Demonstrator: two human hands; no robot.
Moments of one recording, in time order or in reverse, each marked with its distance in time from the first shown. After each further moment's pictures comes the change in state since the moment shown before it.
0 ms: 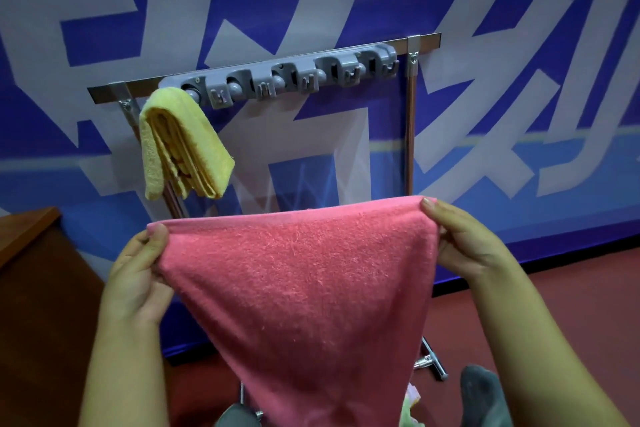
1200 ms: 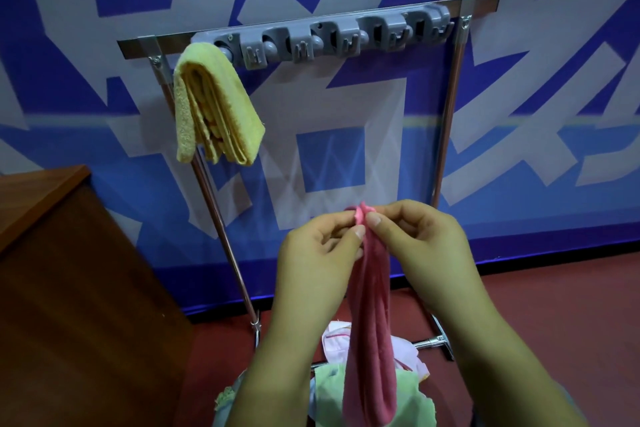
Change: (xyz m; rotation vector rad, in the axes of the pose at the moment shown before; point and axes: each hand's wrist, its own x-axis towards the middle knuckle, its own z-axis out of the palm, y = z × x) left_hand -0.108 -0.044 0.102 0.476 -0.319 0.072; right_hand -0.045 0.047 0.120 -0.588 0.204 -0.271
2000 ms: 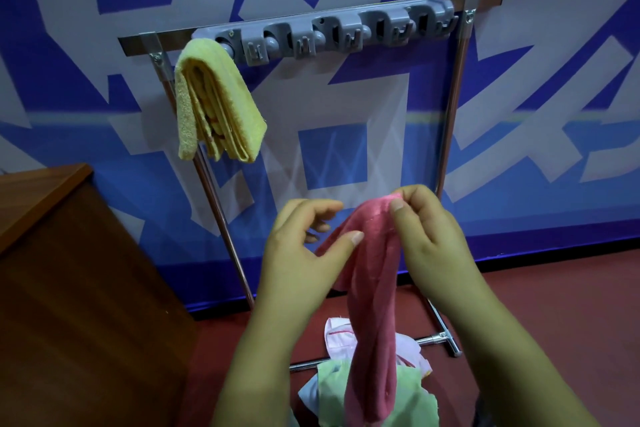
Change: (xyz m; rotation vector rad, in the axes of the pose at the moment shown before) left_hand 0.009 -0.015 -0.024 0.397 0.067 0.348; right_hand 0.006 0.005 0.000 -0.197 0.030 -0.182
